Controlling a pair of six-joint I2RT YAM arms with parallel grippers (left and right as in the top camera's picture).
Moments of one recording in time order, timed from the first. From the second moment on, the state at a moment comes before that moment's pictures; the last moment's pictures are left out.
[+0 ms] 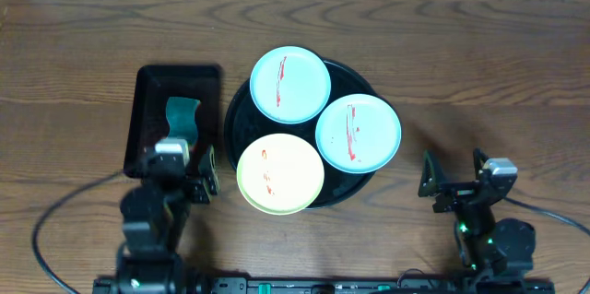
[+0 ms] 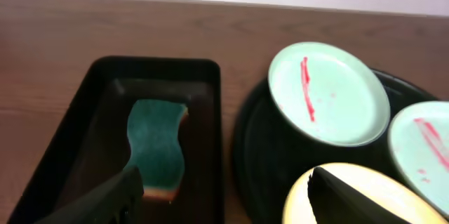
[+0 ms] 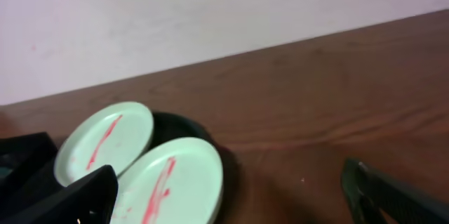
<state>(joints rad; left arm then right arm) 0.02 0.43 0.38 -0.36 0.12 -0.06 0.05 0.11 0.17 -0.21 -0.13 0.28</state>
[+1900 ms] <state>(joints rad) 0.13 1.94 1.31 -0.92 0.02 0.12 0.05 1.36 0.98 -0.72 -0.38 0.07</state>
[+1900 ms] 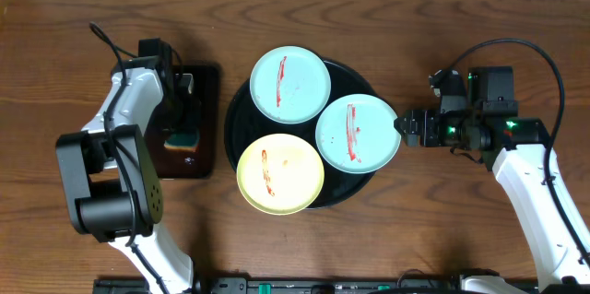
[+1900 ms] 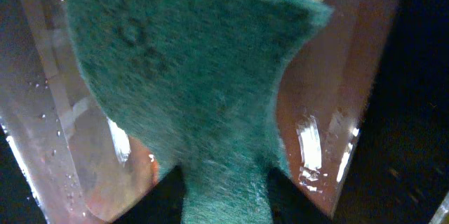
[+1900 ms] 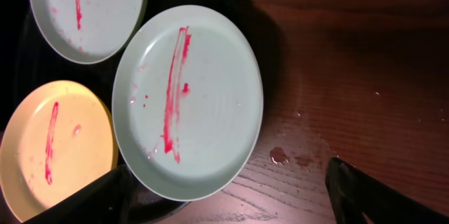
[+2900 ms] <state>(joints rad) 0.14 1.85 1.42 -0.97 0.00 0.04 0.06 1.48 0.98 -0.71 -0.37 0.12</state>
